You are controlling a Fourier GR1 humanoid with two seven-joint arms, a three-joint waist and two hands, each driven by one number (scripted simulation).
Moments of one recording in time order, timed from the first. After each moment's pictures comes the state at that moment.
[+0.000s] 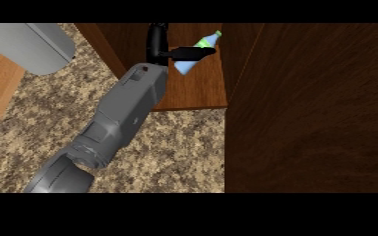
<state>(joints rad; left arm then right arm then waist) -1.18 0.01 -0.17 -0.22 0.53 0.43 -0.68 0.91 -0.10 0.09 -2.41 -0.21 0.47 -0.23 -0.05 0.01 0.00</state>
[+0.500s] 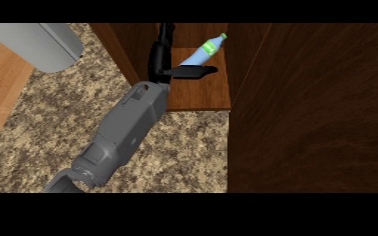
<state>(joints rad) -0.99 0.00 -0.27 -0.44 0.58 0.41 -0.66 0.91 -0.09 0.11 -2.42 -0.21 0.45 -0.20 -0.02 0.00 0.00</state>
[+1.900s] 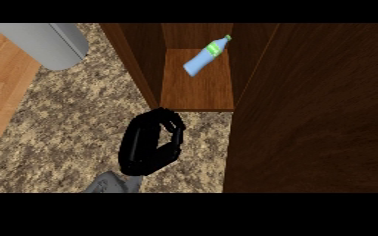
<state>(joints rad) -0.22 0.19 -0.61 -1.49 0.61 0.32 -0.50 0.96 -0.24 0.21 -2.46 -0.10 0.57 -0.23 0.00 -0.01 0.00</state>
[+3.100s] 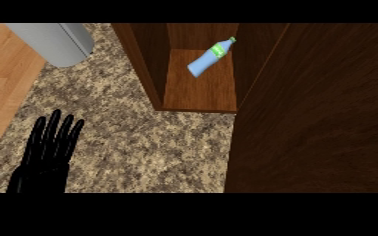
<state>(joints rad) 0.25 0.53 -0.36 -1.88 0.82 0.14 -0.53 0.89 -0.40 0.53 -2.50 0.01 0.67 -0.20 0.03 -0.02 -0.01</state>
